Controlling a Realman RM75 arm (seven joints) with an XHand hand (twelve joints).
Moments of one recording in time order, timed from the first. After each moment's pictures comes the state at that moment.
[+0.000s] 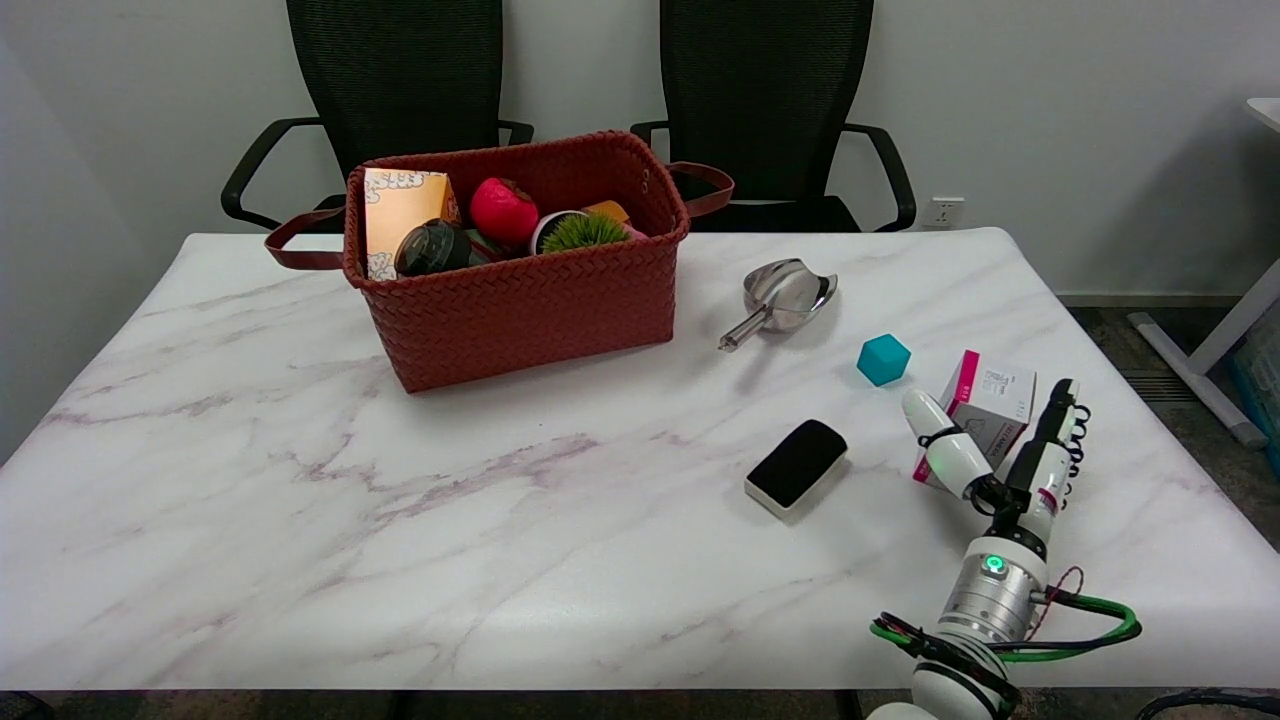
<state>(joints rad) -0.13 -1.29 -2.18 1.27 1.67 1.63 0.35</state>
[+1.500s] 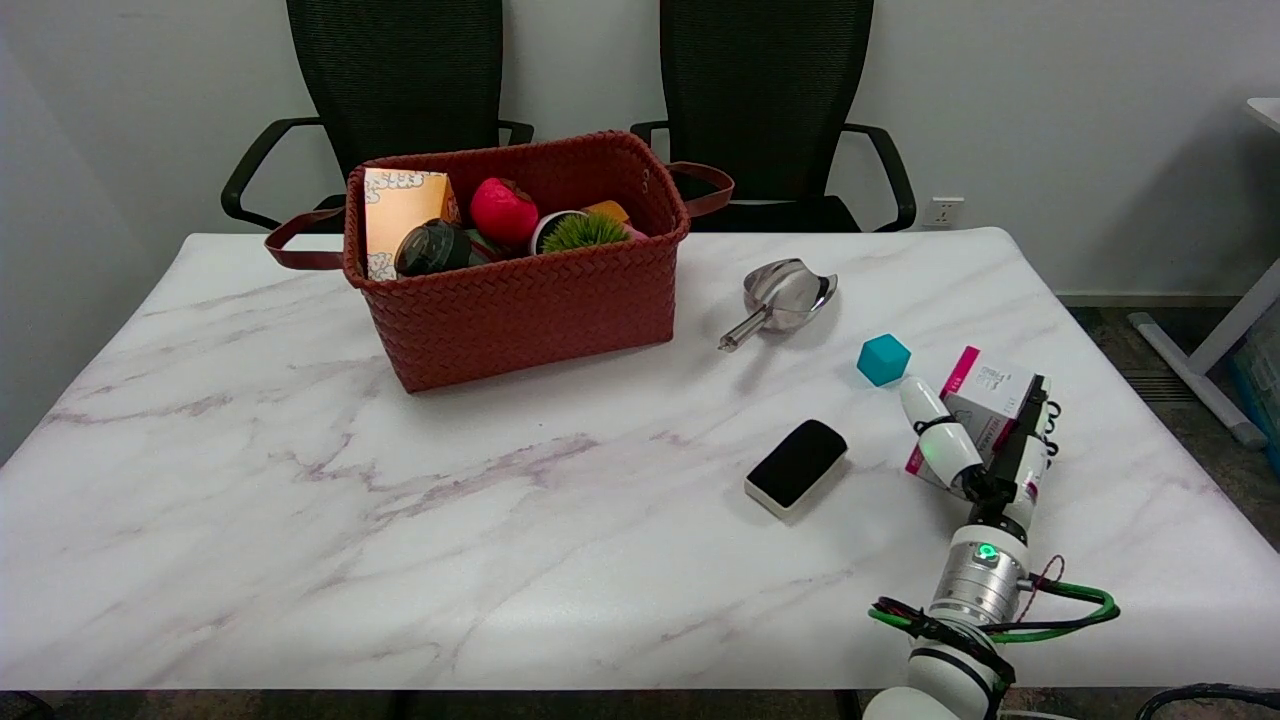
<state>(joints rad) -0.12 -1.28 -2.14 1.27 1.68 1.52 0.48</state>
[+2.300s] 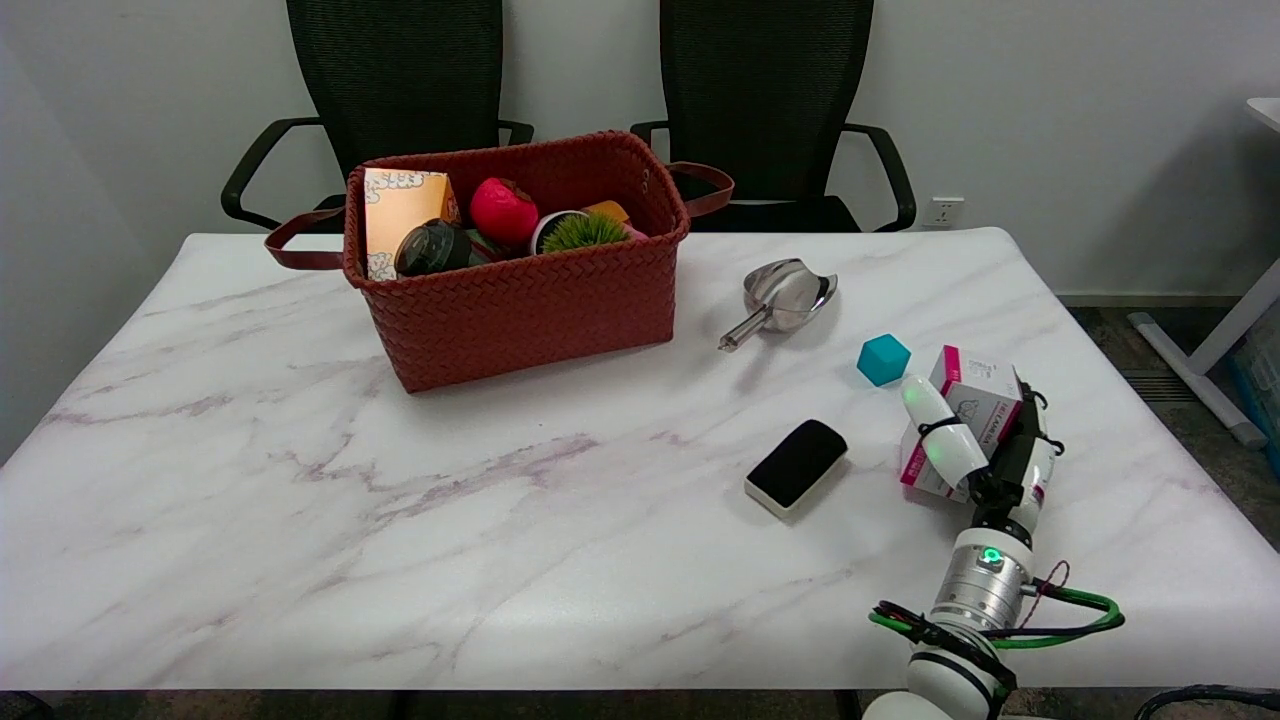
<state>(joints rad) -0.12 -1.28 -2.16 1.28 1.68 1.55 0.50</state>
